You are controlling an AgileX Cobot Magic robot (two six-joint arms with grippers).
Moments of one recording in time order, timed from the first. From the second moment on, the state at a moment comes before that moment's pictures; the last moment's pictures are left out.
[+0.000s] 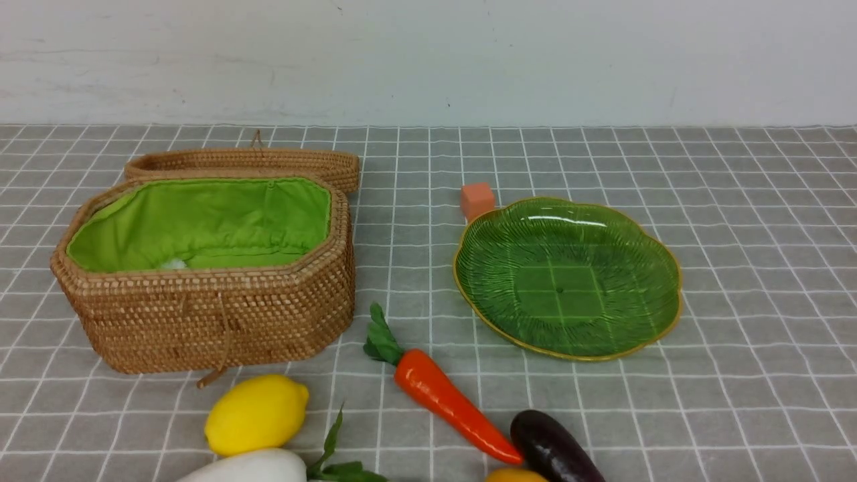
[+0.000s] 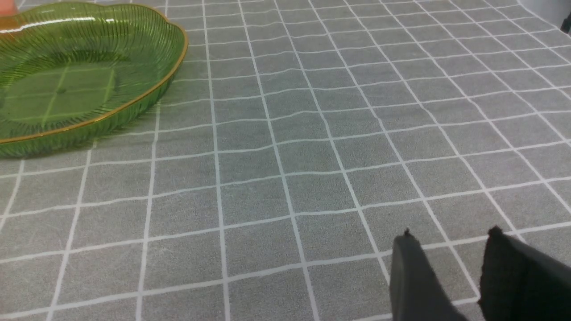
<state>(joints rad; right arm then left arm) -0.15 -0.01 0.02 -0.07 0.39 0.08 0.00 -0.01 0.03 0.05 0.39 -0.36</state>
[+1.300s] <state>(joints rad) -0.15 -0.01 0.02 -0.07 0.39 0.08 0.00 -0.01 -0.12 -0.16 -0.14 -0.60</state>
